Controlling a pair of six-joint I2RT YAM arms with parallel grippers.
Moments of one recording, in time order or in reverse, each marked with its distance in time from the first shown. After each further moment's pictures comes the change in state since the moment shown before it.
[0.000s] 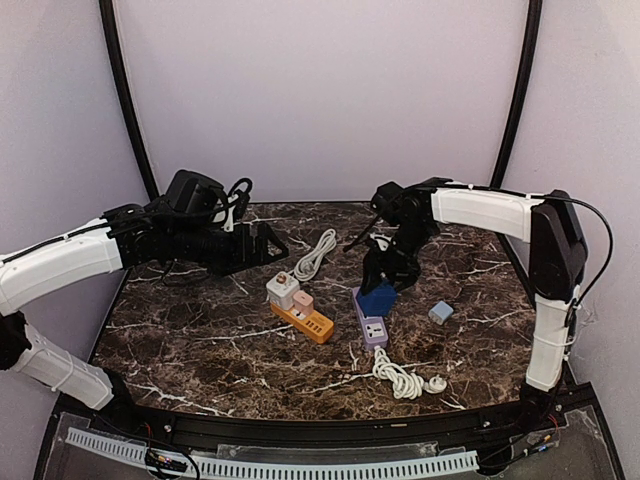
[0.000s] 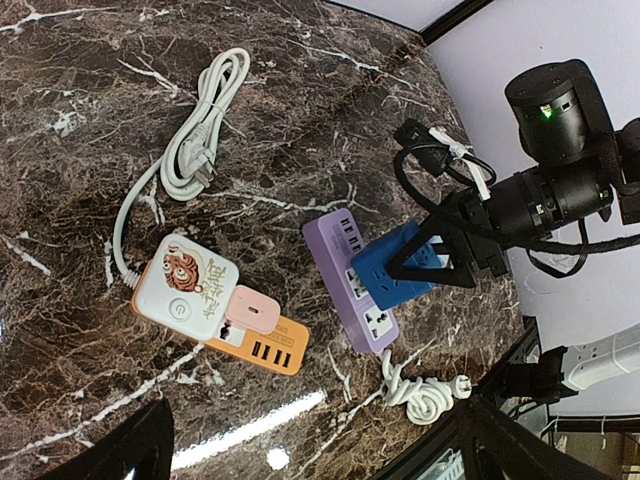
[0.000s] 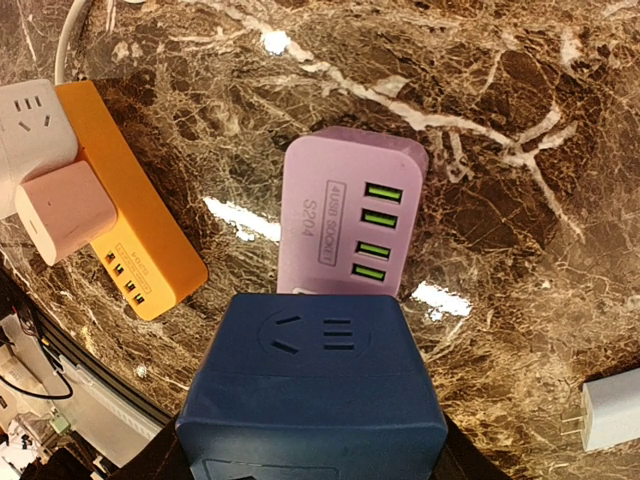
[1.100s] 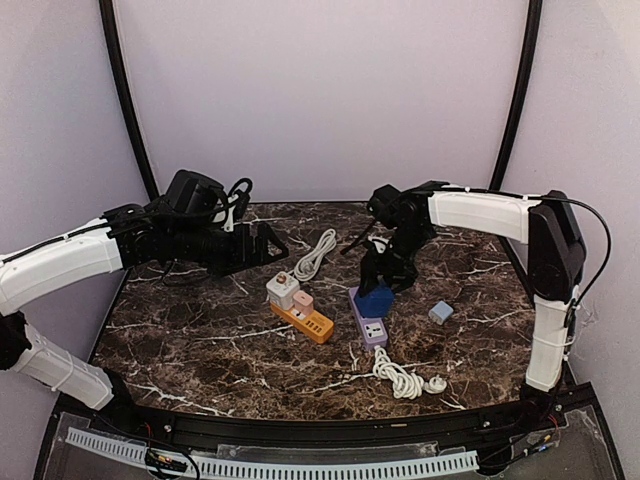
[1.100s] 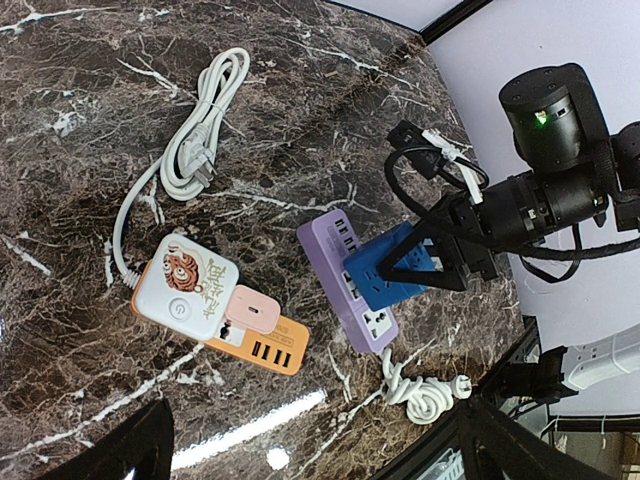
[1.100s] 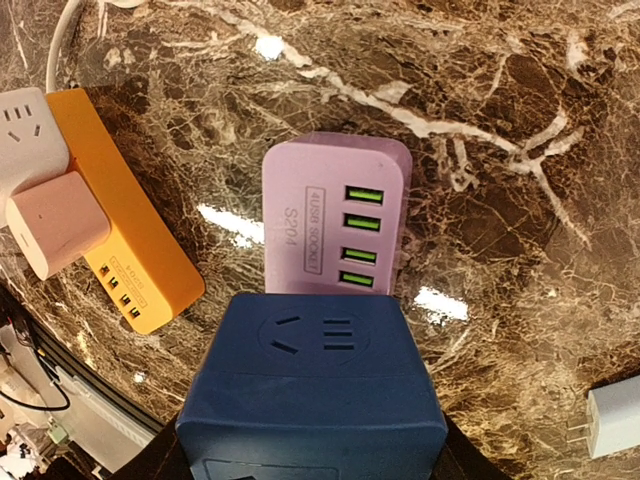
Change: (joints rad) left arm 0.000 0.000 0.000 0.000 0.001 0.001; right arm 0.017 0.006 -0.014 0.032 0.026 0.026
